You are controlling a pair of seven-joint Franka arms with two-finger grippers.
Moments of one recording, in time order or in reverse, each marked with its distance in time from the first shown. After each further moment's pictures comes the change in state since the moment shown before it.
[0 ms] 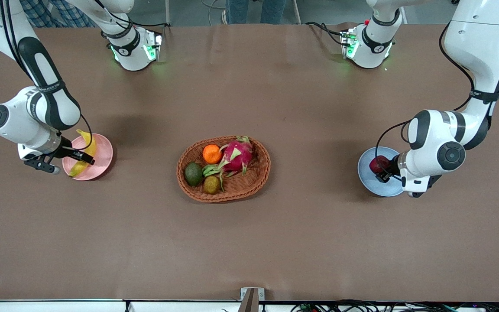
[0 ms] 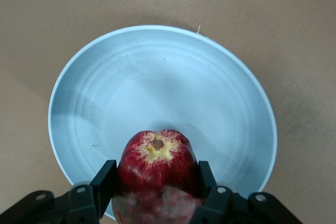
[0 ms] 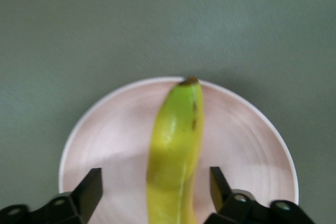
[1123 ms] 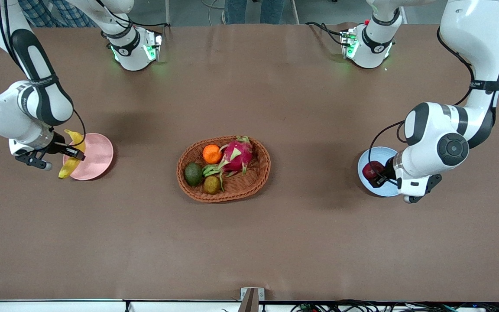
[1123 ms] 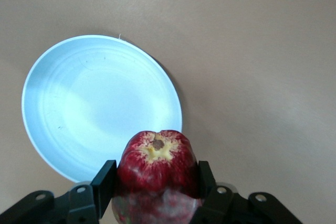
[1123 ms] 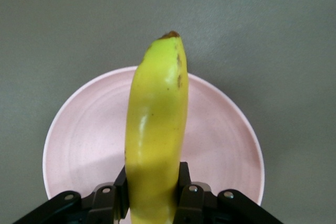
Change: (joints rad) left arm -0.079 -0.049 0.000 0.089 -0.048 -0.033 -0.001; right arm -0.018 -0.048 -0.017 -0.062 -0.021 0.000 -0.001
